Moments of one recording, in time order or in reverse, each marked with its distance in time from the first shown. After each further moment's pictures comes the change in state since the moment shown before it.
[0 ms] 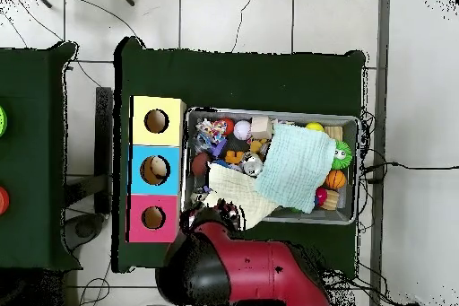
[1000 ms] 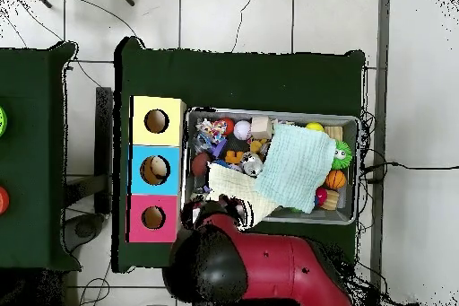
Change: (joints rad) arm -0.129 -0.105 0.145 0.000 0.107 0.144 0.000
